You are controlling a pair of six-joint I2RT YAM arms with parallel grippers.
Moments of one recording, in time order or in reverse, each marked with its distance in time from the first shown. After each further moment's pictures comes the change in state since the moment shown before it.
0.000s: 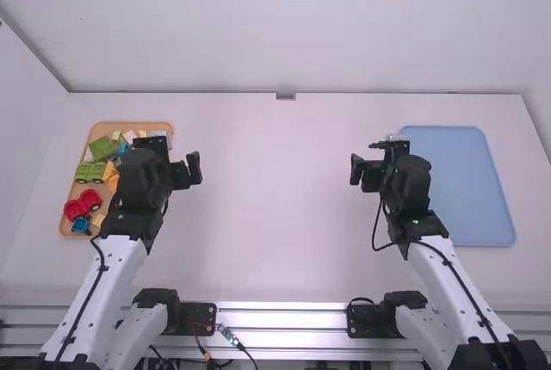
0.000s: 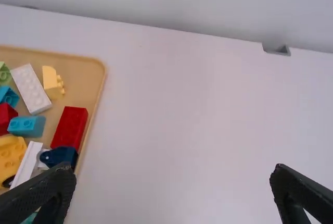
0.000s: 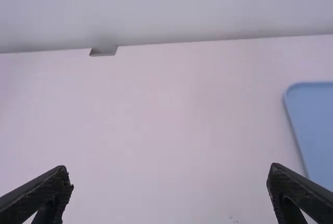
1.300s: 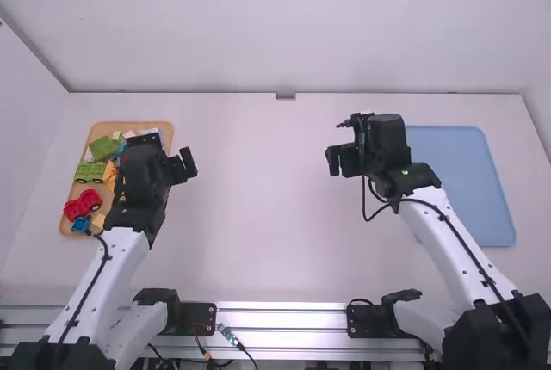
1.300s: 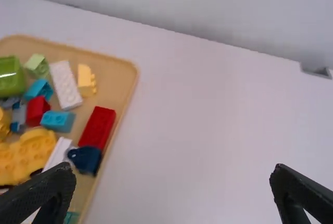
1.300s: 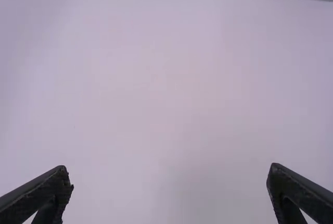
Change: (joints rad) left arm 0.000 0.068 0.000 0.052 -0.151 -0.080; right arm 0.154 0.234 0.451 -0.516 -0.038 -0.068
